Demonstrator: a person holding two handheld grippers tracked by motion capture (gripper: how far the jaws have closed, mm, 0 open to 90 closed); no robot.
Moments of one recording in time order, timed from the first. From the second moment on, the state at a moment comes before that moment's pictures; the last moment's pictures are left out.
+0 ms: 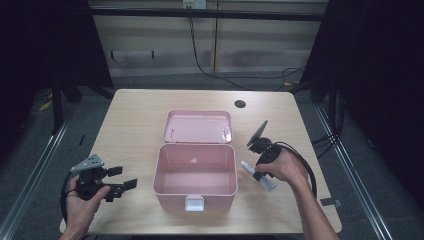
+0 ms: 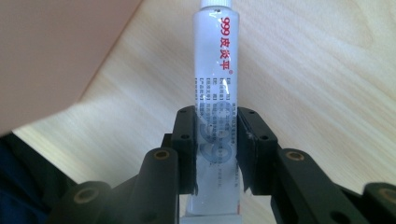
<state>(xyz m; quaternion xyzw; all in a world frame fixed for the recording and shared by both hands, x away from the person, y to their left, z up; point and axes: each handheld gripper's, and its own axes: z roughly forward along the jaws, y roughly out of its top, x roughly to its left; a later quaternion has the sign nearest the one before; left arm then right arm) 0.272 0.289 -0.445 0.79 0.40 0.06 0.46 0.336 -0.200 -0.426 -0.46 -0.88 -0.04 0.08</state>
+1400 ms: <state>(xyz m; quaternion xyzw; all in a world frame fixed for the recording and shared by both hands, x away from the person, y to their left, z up) 0.272 0.290 -0.445 0.79 0.40 0.06 0.46 0.302 -0.196 -0.360 -0.35 -0.93 -0.05 0.09</state>
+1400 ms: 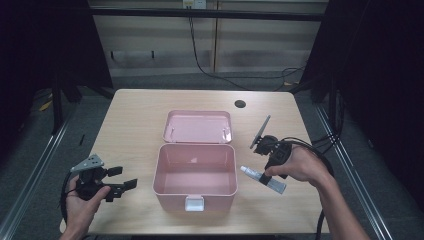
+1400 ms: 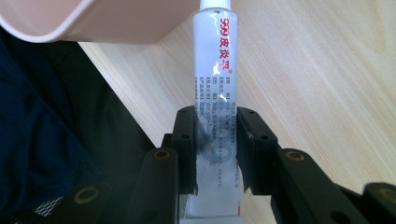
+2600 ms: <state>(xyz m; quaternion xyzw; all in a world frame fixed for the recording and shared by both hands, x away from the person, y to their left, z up) 0.272 0.290 -0.445 0.79 0.40 0.06 0.46 0.294 -0.159 -0.297 -0.24 -0.96 -0.12 0.08</state>
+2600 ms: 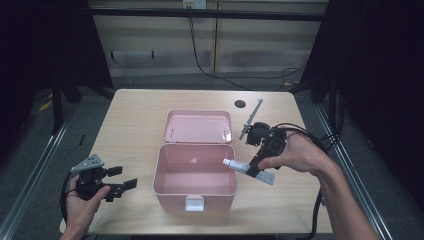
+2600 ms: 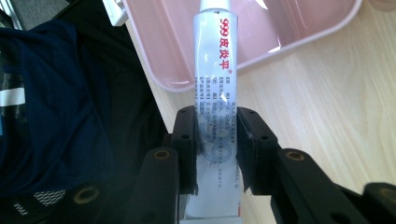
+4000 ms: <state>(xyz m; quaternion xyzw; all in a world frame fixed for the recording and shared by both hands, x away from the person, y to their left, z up) 0.272 0.291 -0.445 0.78 0.41 0.07 0.46 0.317 -0.053 -0.350 -0.15 -0.98 -0.10 0.12</state>
